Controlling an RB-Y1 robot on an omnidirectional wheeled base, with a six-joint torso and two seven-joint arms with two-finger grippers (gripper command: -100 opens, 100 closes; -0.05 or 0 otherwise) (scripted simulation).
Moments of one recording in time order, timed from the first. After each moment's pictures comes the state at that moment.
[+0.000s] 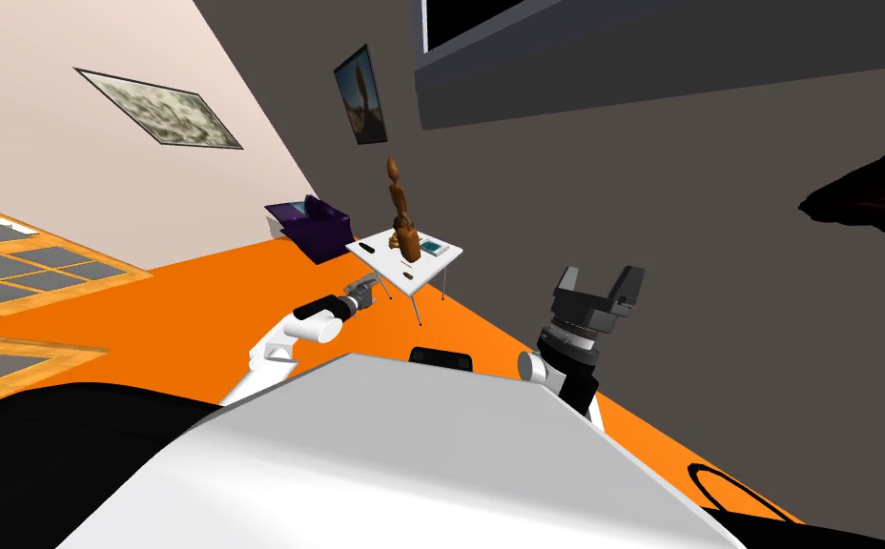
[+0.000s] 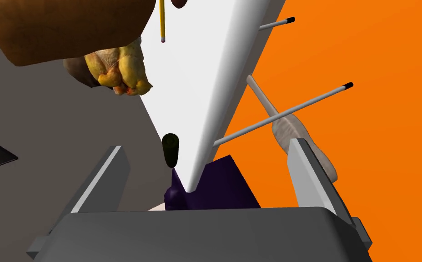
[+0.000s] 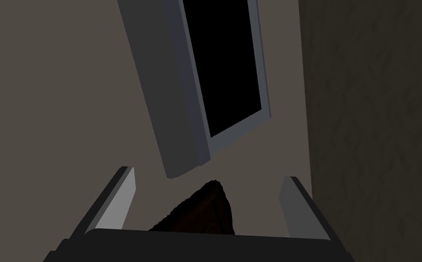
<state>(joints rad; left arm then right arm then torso) 0.44 0.58 0.13 -2.12 0.52 0.64 0.07 0.54 0.02 -0.07 -2.29 -0.05 -0.64 -0.05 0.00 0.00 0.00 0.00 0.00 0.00</state>
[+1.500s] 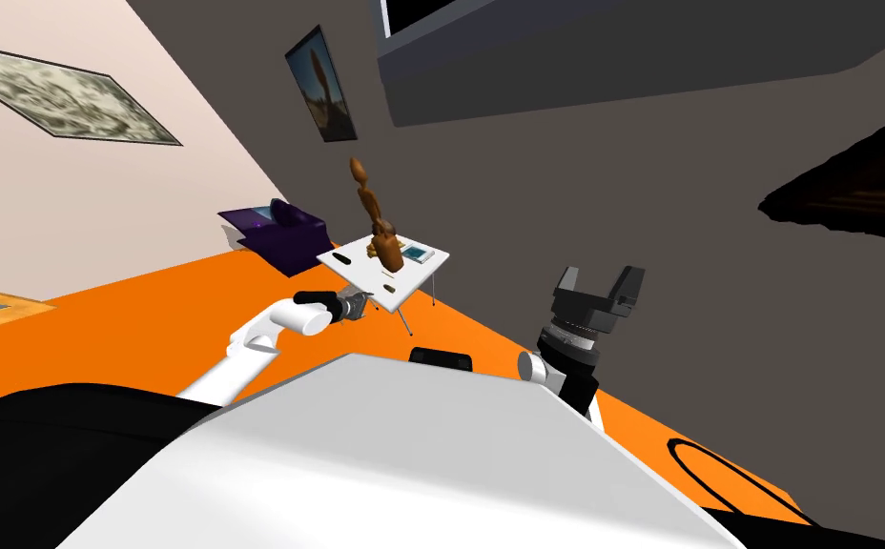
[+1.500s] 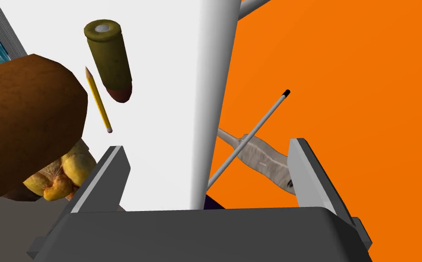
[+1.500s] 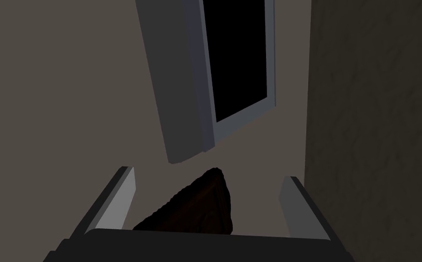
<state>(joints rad) 0.42 0.79 0.13 -2.13 0.67 1.04 0.04 0.54 0.02 -0.07 -2.29 -0.05 -0.64 -0.05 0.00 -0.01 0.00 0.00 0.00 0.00</state>
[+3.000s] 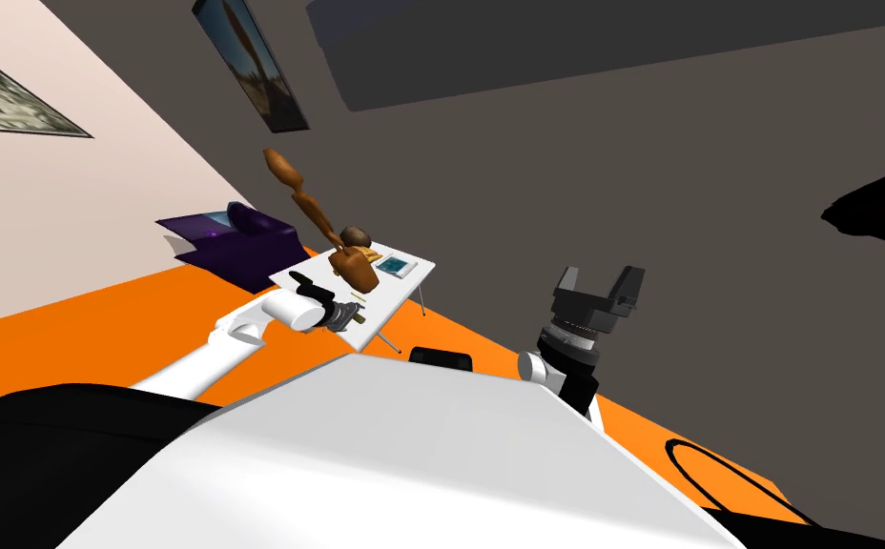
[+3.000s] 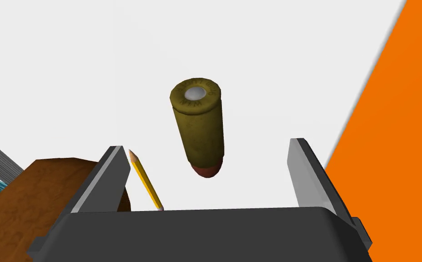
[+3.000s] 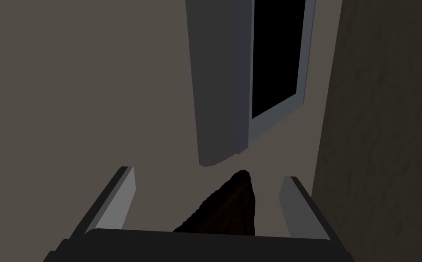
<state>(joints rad) 0.41 0.98 0.10 -2.14 0.77 1.33 -0.02 0.54 0.02 -0.07 -2.29 -0.05 -0.64 -0.05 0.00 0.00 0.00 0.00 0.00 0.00</state>
